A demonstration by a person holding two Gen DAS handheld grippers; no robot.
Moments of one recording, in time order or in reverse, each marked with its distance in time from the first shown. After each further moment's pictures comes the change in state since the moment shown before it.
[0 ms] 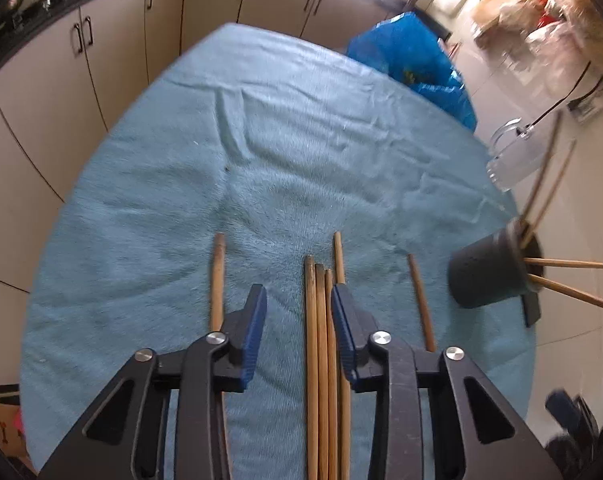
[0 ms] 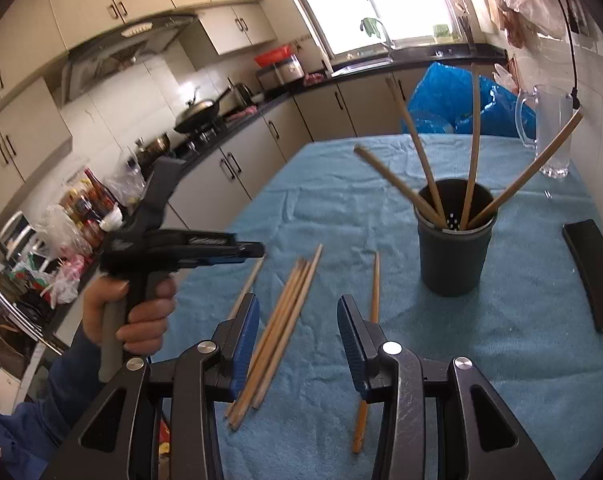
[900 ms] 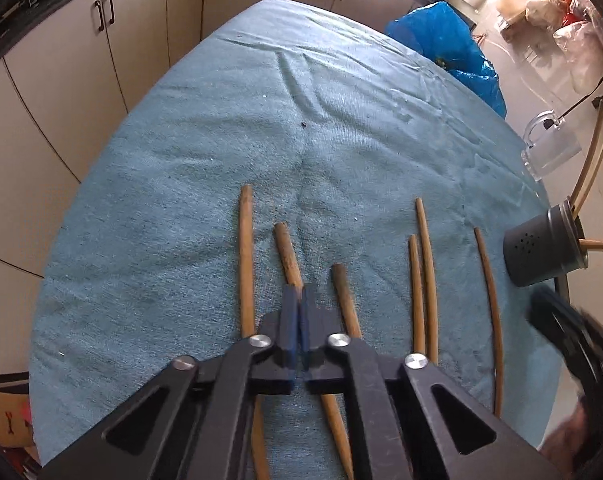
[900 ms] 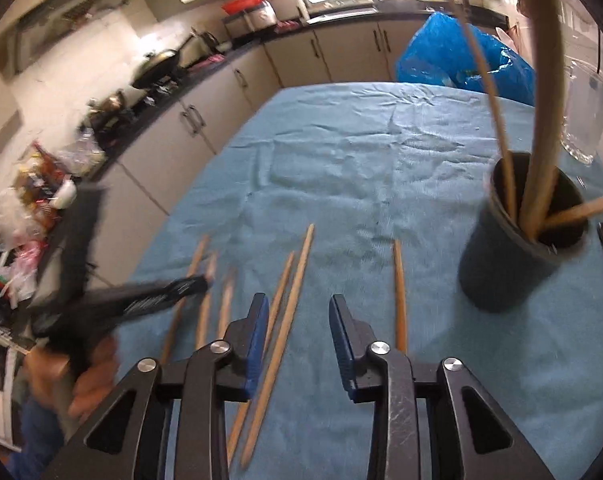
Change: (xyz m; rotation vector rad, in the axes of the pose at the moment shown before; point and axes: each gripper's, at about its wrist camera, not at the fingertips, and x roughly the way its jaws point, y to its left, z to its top) left arm 0.002 0.059 -0.024 -0.030 0.027 0.056; right arm 0.131 0.013 0.037 0.025 0.206 -0.141
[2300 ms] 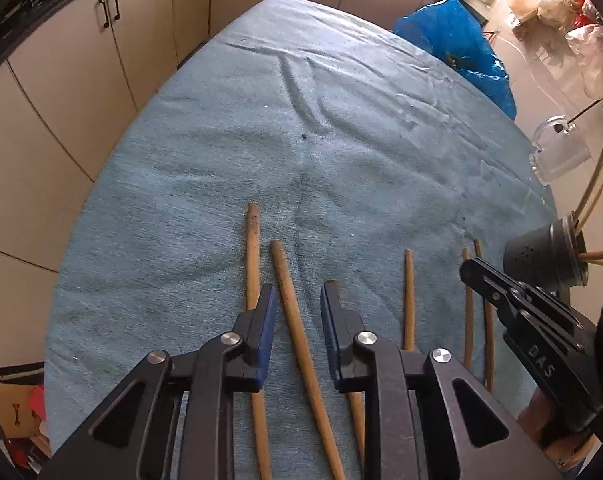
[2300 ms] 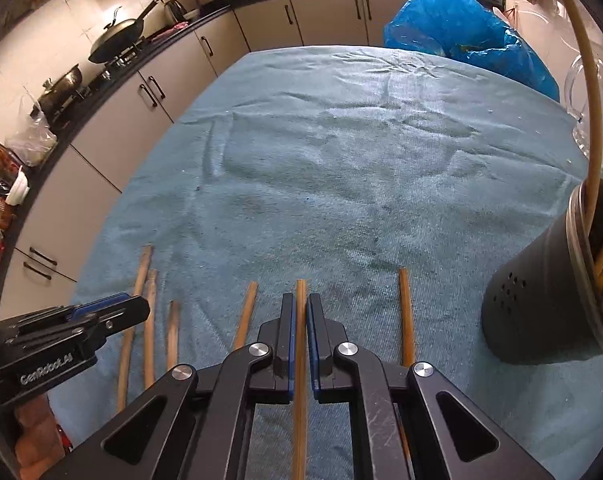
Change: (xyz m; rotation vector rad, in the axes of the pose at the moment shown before) left arm 0.003 -0.011 0.016 -0.029 0.048 0.047; right arm 0.056 -0.006 0.022 0.019 0.107 -0.092
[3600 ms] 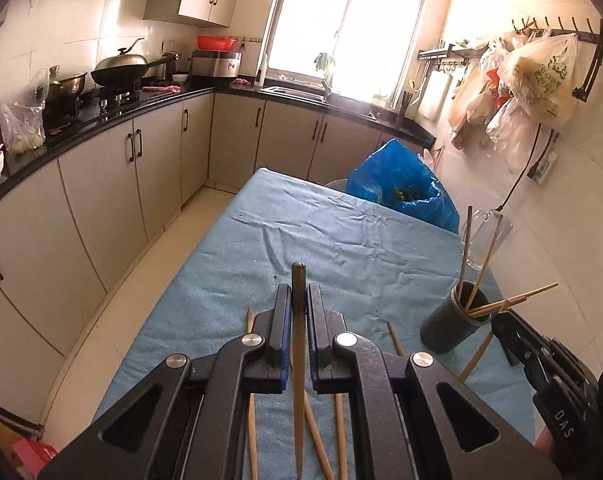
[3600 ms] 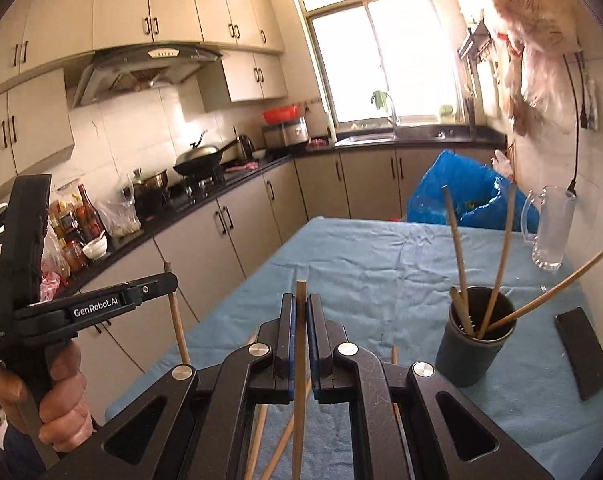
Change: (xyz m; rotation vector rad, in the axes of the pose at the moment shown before) left arm -0.174 -0.030 -0.069 0.058 -0.578 -0.044; right arm -0.186 0.039 -0.079 -0.133 -0.597 0.104
